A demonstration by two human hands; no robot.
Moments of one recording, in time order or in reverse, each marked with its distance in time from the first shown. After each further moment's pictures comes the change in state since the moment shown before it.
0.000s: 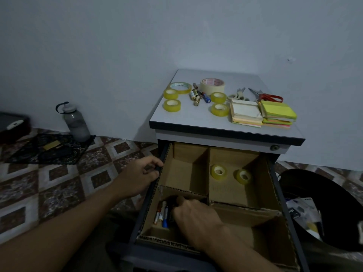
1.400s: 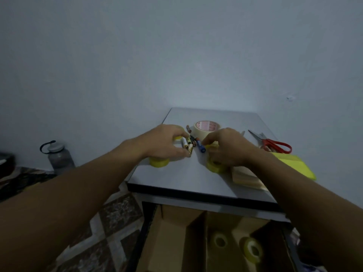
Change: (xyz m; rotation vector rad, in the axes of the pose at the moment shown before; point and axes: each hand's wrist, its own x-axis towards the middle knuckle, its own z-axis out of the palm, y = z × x) left_hand 0.221 0.125 -0.062 0.532 -0.073 0.228; right_hand 0.092 0.216 -0.194 0.217 0.499 0.225
